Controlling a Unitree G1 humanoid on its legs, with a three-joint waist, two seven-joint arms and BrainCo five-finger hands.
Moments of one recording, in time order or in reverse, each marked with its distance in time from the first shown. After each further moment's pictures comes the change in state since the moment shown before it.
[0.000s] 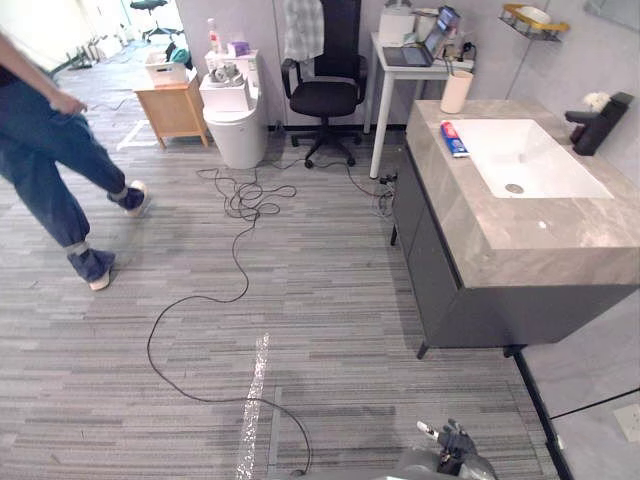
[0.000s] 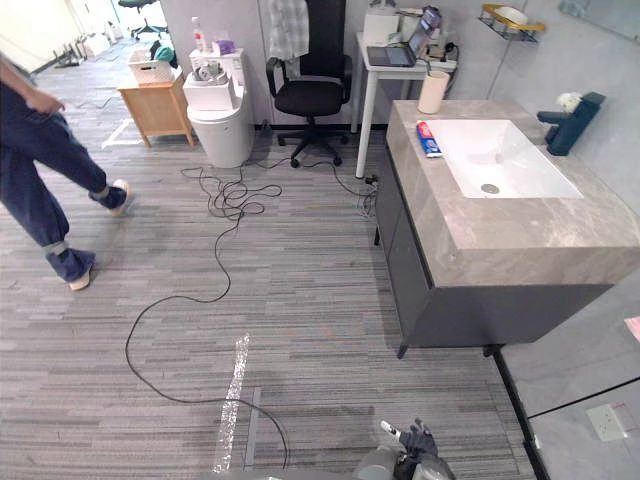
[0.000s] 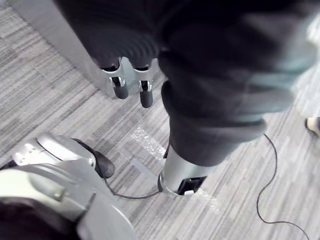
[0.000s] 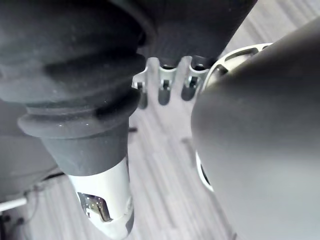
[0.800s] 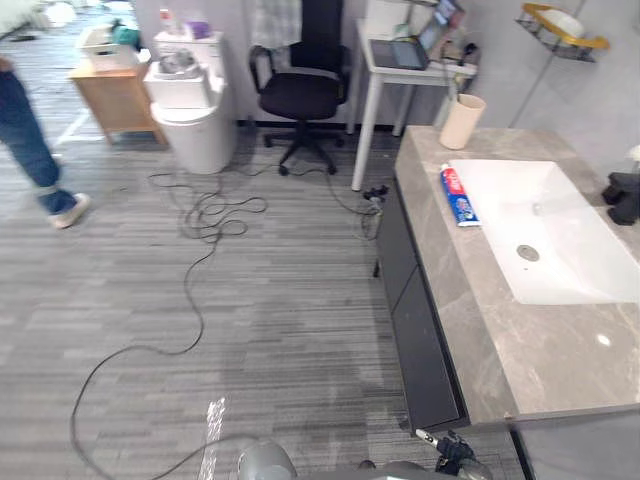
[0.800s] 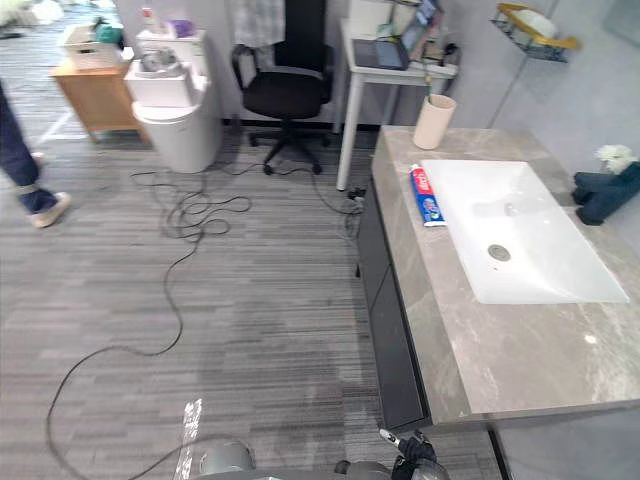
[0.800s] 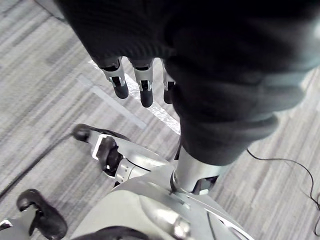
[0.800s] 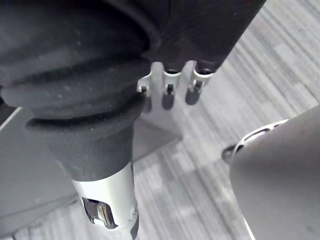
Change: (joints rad) left arm -0.036 0.014 0.072 -0.030 0.055 0.017 -0.003; right arm -0.002 0.029 -0.024 0.049 0.019 0.021 -0.052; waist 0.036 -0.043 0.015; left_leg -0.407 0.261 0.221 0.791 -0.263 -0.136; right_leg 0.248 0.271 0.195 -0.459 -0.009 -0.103
